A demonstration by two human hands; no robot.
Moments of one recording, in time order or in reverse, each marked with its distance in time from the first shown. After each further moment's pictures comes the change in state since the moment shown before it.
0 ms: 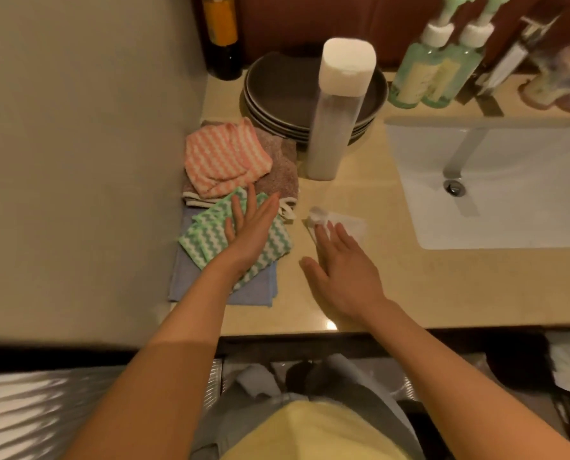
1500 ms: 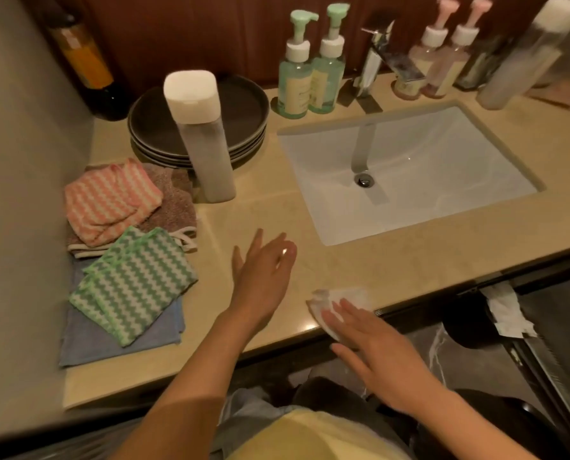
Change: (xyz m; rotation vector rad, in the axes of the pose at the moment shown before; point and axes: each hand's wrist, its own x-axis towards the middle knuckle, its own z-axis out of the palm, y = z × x) left_hand -0.025 0.046 0.137 0.357 -0.061 0.347; right_hand -0.147 0.125 -0.002 0.074 0.028 -0.029
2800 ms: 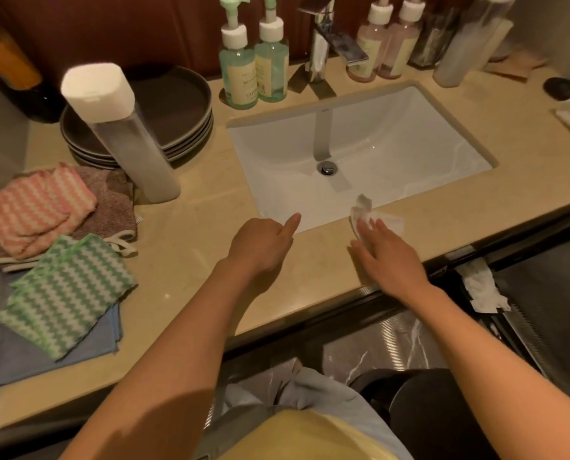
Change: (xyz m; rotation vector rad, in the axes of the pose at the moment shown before) left_hand 0.057 0.067 0.041 0.272 -0.194 0.044; right_hand 0.042 0.120 -0.055 0.025 0.169 0.416
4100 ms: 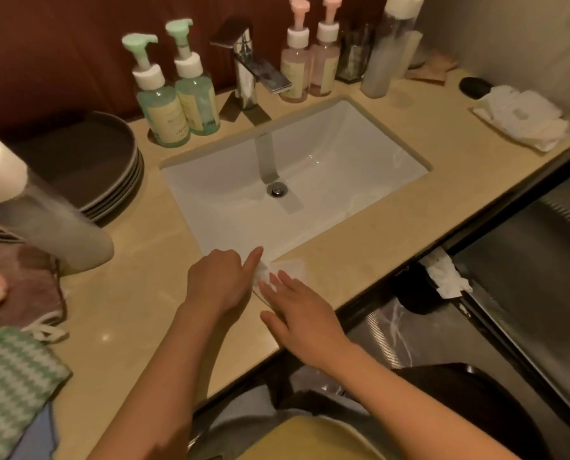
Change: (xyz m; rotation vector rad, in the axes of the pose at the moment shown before) left_hand 0.036 0.012 0.008 0.336 0.067 0.036; right_hand -0.018 -0.050 0.032 0.093 0.013 -0.239
